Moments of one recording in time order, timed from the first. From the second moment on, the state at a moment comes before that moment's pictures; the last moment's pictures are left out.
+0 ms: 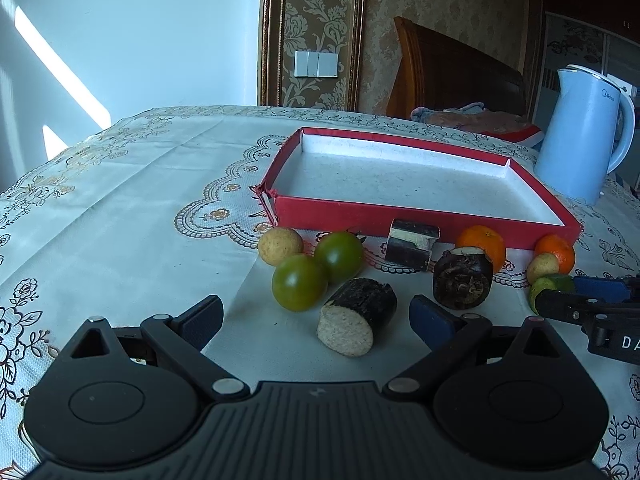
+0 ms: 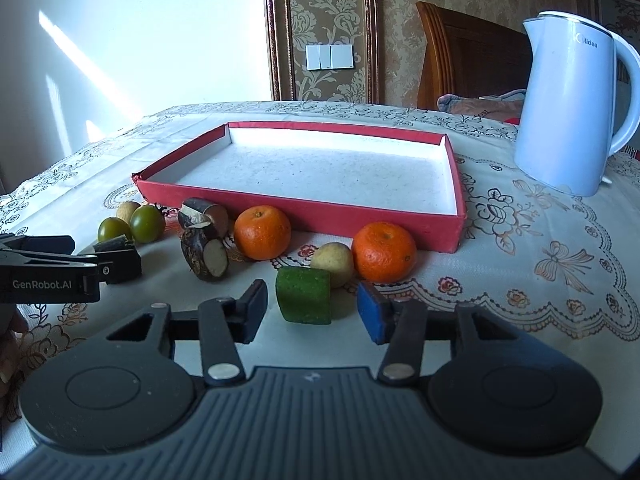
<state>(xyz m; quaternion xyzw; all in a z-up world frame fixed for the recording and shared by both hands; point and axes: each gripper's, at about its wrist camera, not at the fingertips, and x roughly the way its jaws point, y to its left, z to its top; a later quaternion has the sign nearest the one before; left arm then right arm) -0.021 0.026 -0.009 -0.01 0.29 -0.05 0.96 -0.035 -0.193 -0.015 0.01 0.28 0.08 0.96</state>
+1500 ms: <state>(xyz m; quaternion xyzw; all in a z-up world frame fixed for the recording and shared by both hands) -0.028 0.021 -0.006 0.00 0.27 -0.08 0.96 -0.029 -0.207 -0.022 0.07 0.29 0.09 0.95</state>
